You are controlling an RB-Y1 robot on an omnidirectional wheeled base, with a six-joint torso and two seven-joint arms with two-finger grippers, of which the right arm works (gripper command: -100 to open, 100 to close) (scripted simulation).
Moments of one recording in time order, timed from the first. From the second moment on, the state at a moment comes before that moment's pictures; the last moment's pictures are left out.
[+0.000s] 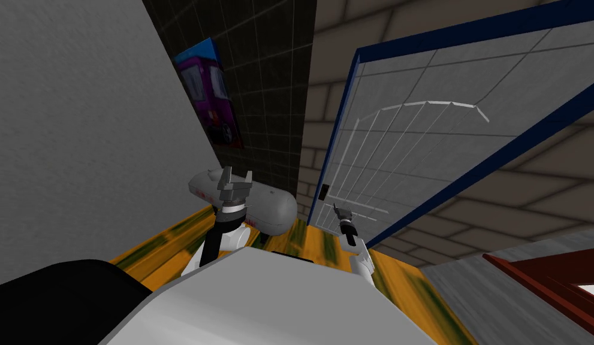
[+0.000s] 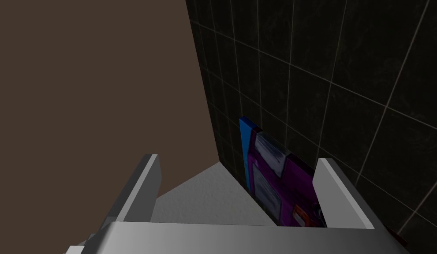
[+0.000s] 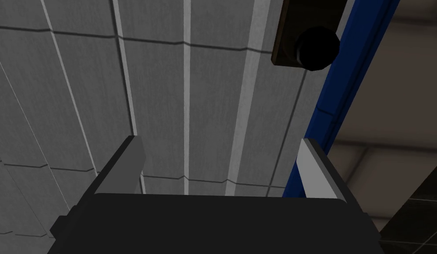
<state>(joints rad) -0.11 -0.05 -0.42 -1.18 0.59 -0.35 1.08</state>
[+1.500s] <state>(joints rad) -0.16 -0.04 -0.44 -1.14 0.56 -0.34 1.14</state>
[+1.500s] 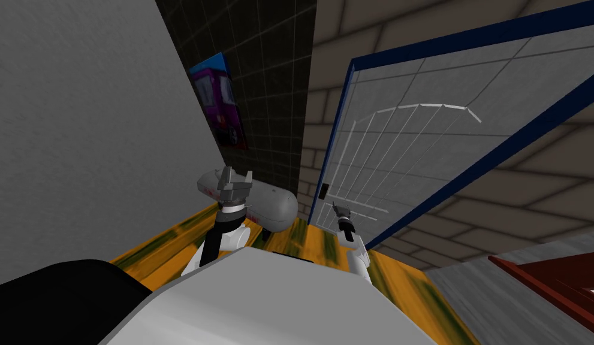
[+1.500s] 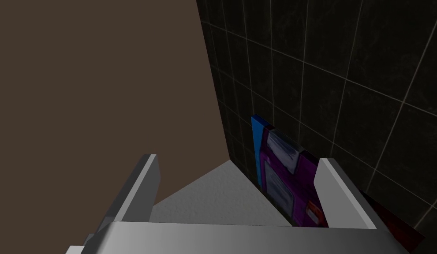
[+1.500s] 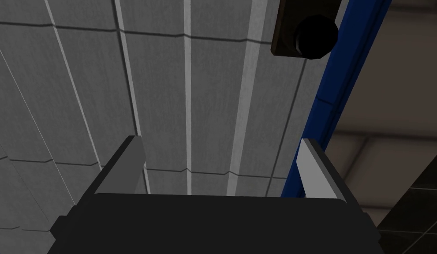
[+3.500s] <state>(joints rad) -0.26 0.04 -0.53 -1.01 0.46 -0.34 1.30</state>
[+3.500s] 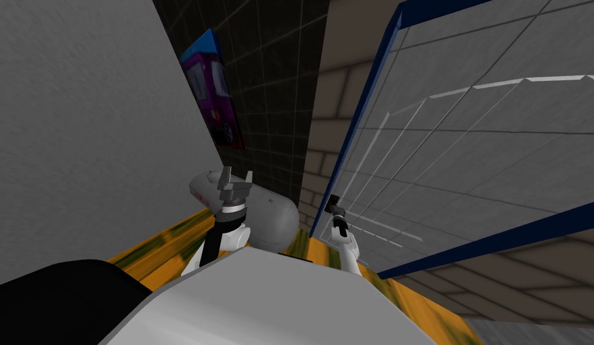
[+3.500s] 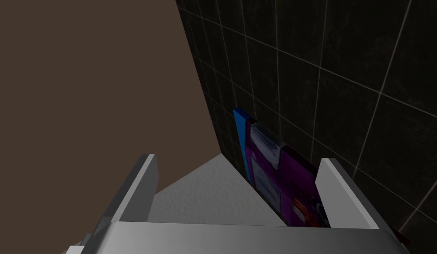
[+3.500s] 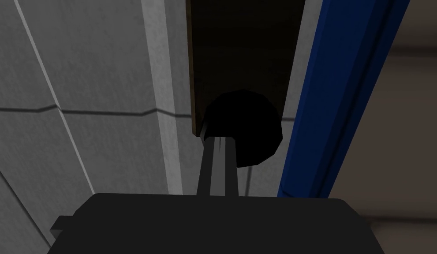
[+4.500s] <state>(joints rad) -0.27 0.01 -0.53 -1.02 0.45 -0.35 1.30</state>
